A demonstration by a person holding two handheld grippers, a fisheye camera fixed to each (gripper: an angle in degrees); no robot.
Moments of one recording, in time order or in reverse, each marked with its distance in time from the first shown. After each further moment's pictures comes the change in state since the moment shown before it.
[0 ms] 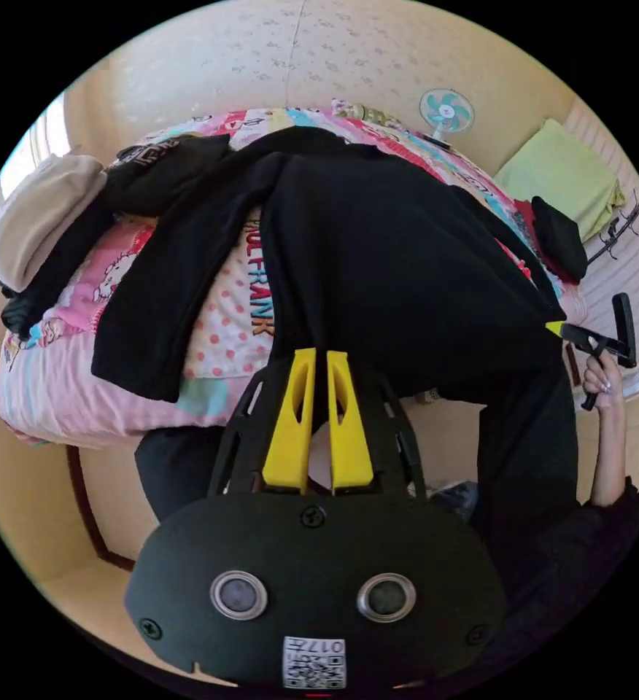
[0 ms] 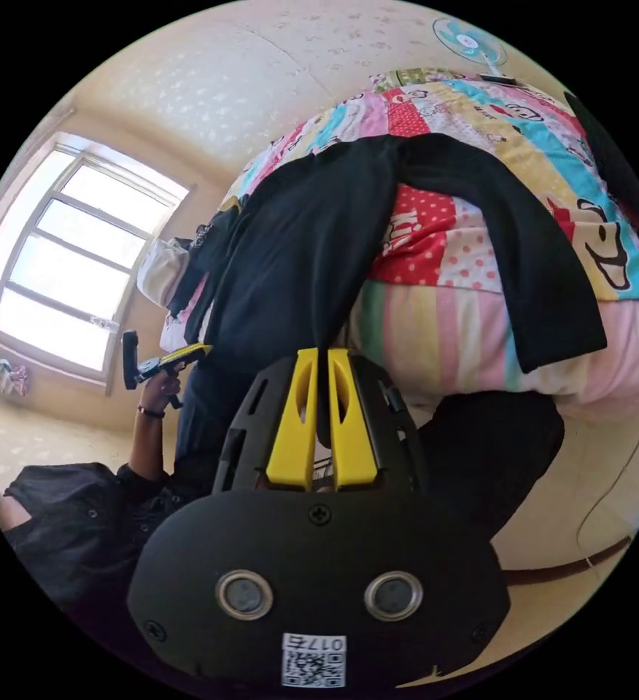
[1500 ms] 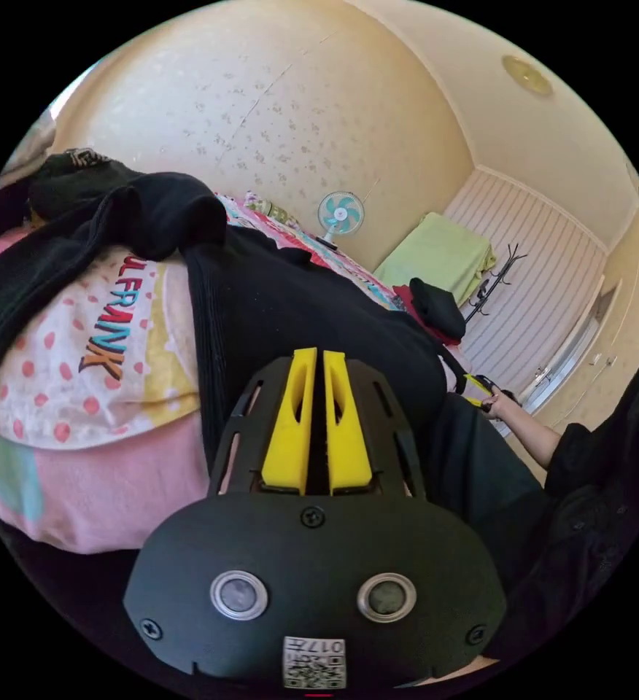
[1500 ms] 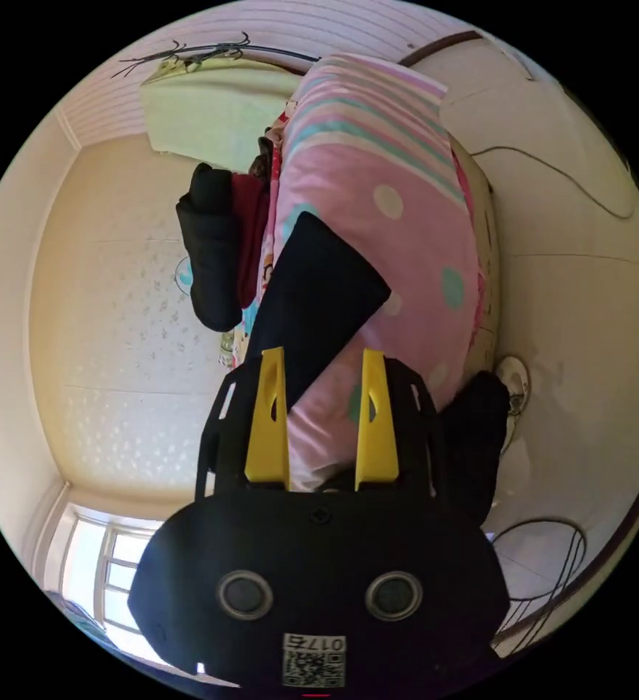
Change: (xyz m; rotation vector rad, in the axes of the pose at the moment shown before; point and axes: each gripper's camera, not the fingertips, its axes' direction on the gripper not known) left arm -0.089 0.048 0.044 0.591 0.490 0.004; right arm 0.319 0.064 -0.239 0.974 -0.155 1.036
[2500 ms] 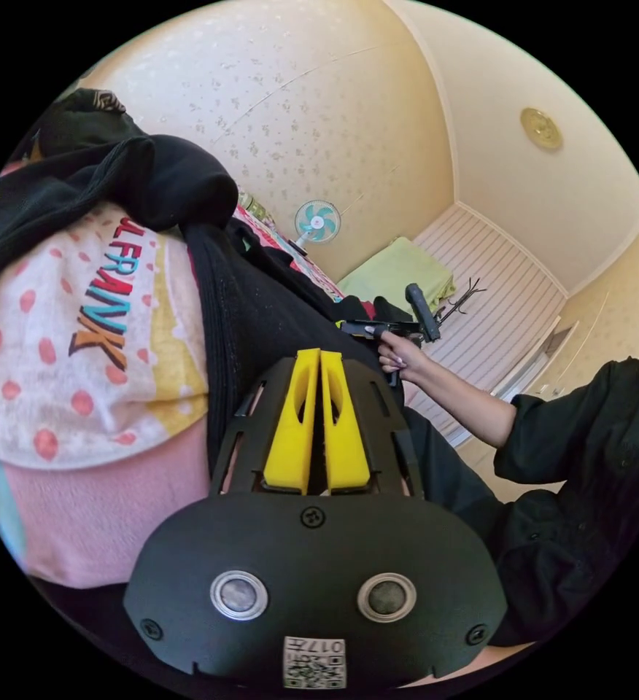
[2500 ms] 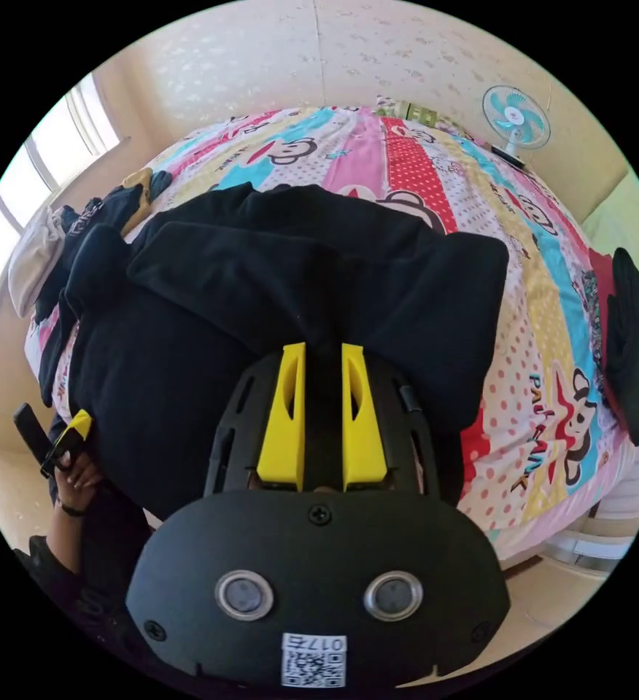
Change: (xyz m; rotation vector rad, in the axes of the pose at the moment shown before) left arm -0.012 0.018 -0.036 0.017 0.181 -0.070; right arm -0.110 0.417 0.232 -0.717 0.570 -1.414
